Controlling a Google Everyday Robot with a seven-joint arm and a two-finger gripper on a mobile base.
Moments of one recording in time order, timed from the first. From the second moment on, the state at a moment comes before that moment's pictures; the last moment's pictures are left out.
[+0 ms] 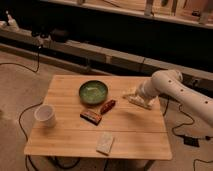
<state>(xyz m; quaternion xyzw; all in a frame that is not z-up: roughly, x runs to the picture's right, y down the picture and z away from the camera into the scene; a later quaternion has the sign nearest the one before) 0.187 0.063 0.827 -0.06 -0.25 -0.51 0.82</state>
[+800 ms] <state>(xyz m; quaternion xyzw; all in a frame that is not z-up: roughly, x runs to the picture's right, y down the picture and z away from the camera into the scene) 0.127 0.051 0.859 -0.06 -0.32 -0.50 0.80</state>
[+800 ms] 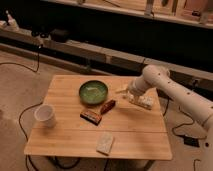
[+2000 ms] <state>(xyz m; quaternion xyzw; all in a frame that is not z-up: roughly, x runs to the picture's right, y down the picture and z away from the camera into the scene) 0.083 0.073 0.906 -0.13 -0.34 -0.51 0.78</state>
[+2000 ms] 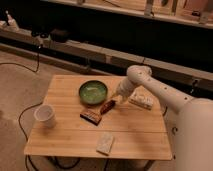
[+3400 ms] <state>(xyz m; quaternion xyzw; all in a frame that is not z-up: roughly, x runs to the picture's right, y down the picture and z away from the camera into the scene) 0.059 0.106 0.929 -0.18 -0.36 -0.50 0.76</state>
